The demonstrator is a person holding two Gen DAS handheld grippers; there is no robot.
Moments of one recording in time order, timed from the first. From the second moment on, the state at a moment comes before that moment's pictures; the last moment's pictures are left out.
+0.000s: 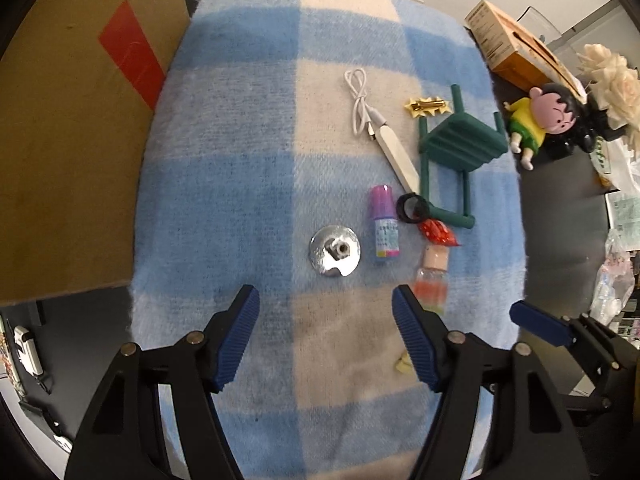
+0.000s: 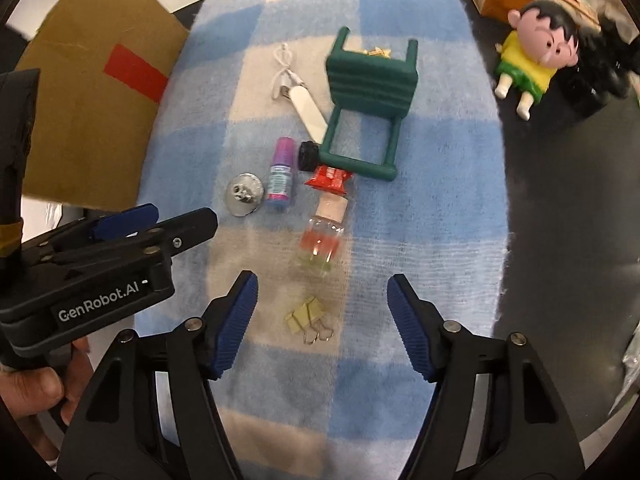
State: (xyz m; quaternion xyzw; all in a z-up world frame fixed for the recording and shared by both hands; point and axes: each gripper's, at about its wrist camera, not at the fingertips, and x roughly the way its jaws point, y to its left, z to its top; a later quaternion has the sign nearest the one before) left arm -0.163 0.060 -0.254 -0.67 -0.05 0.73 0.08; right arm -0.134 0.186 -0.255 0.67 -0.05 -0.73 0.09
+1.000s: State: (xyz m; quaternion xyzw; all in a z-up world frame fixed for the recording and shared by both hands) left arm -0.189 0.069 -0.297 -0.69 -0.03 0.71 0.10; right arm -0.160 0.170 -0.320 0.71 -0.05 -0.70 0.08
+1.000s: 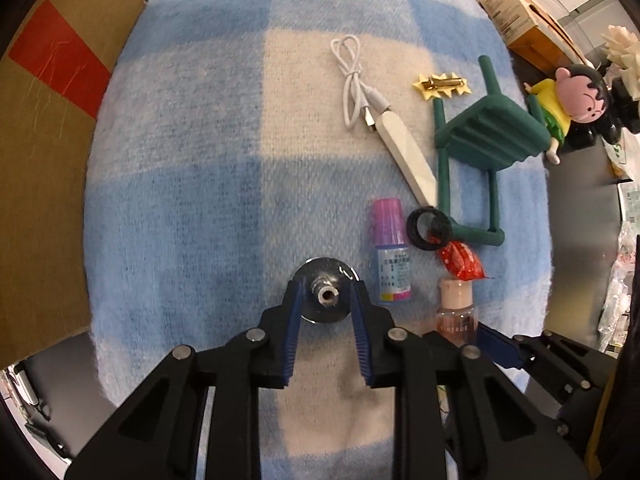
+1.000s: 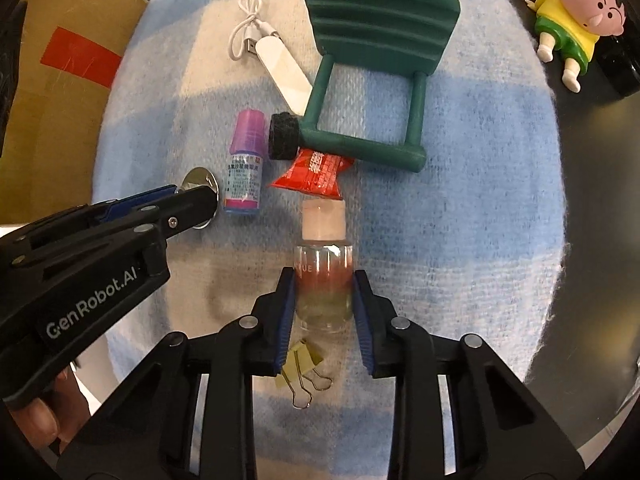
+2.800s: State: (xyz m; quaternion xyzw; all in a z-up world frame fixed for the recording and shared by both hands) left arm -0.114 0.043 -0.139 -0.61 -0.01 0.78 0.11; right arm -0.091 0.183 -0.159 0.62 -0.06 -0.77 0.10
